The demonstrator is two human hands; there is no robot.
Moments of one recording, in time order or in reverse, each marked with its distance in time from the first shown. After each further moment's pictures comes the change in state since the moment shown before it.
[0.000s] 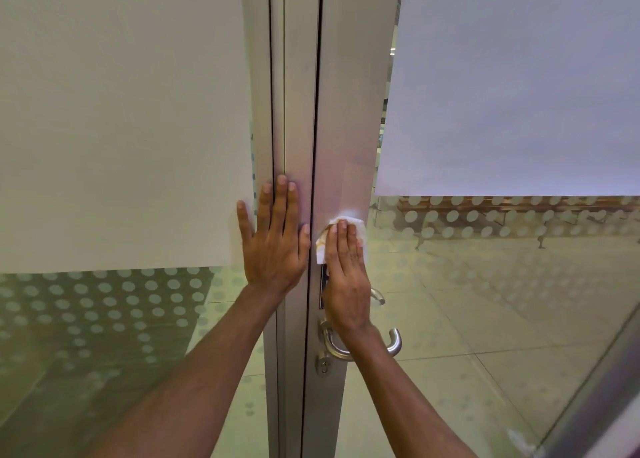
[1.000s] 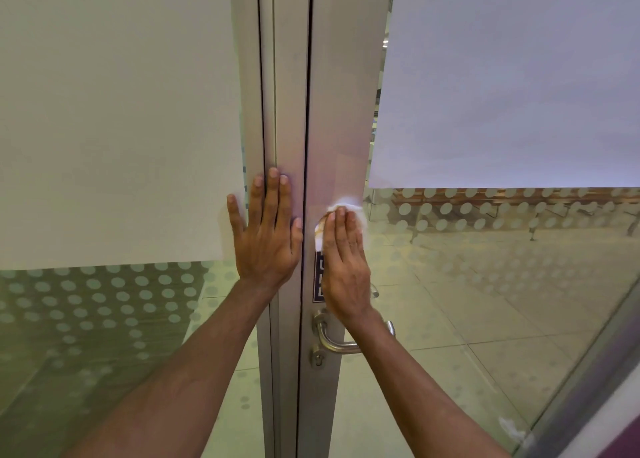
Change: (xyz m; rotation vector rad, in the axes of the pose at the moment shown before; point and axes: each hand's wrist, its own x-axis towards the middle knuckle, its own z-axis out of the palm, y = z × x) left_hand -0.001 -0.001 0.002 0.007 0.014 0.007; right_hand 0.008 0.015 -0.005 -0.047 -0.106 -0.042
